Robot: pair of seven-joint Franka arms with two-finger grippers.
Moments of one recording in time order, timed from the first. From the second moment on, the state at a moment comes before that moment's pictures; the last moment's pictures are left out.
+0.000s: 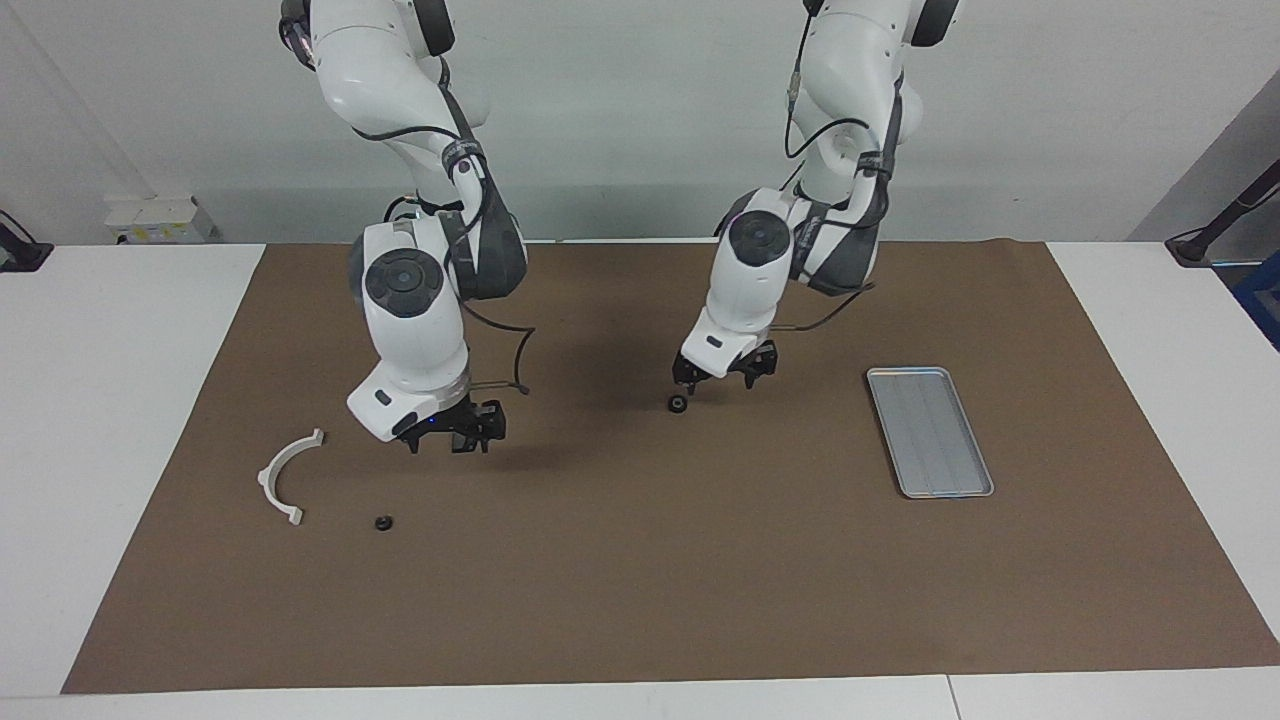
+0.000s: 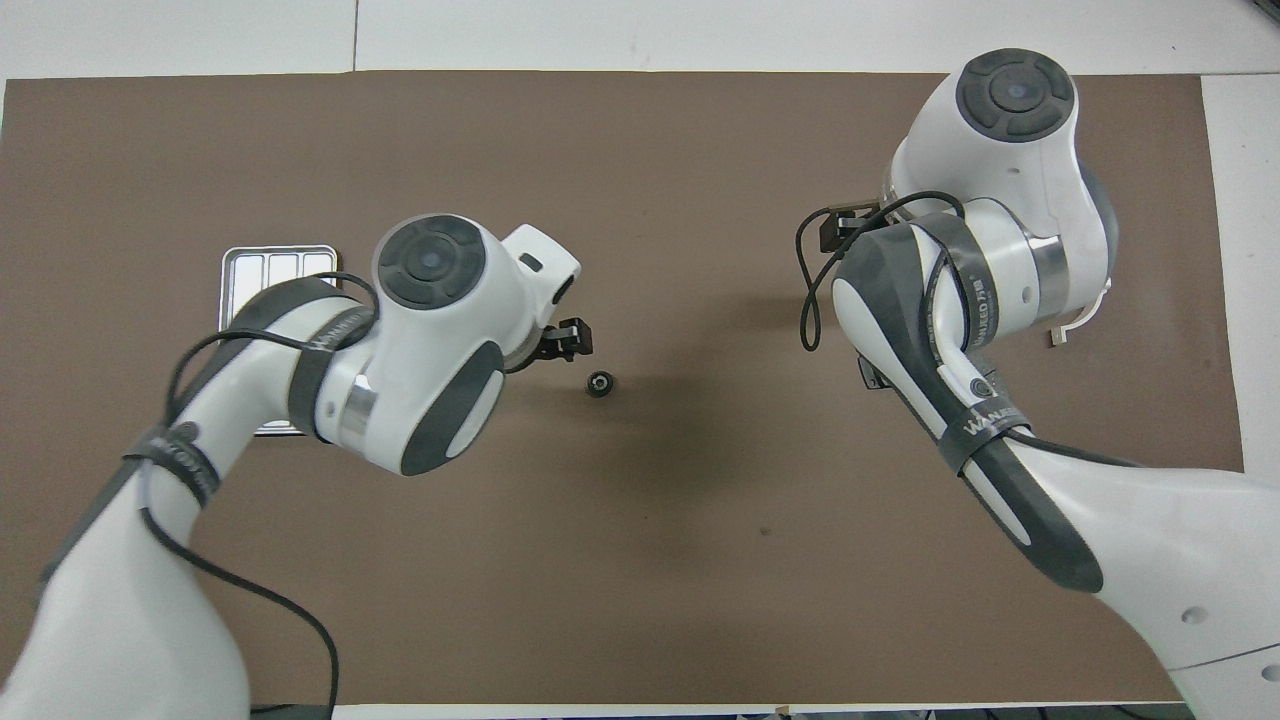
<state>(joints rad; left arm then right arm) -0.43 0.23 -0.08 -1.82 -0.04 2.02 -0.53 0.17 0.43 0.10 -1.55 -0.16 1.94 0.38</state>
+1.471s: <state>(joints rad) 0.07 -0.09 -0.08 -1.65 -0.02 1.44 -0.11 0.62 0.64 0.11 -1.54 -0.10 2.17 1.37</state>
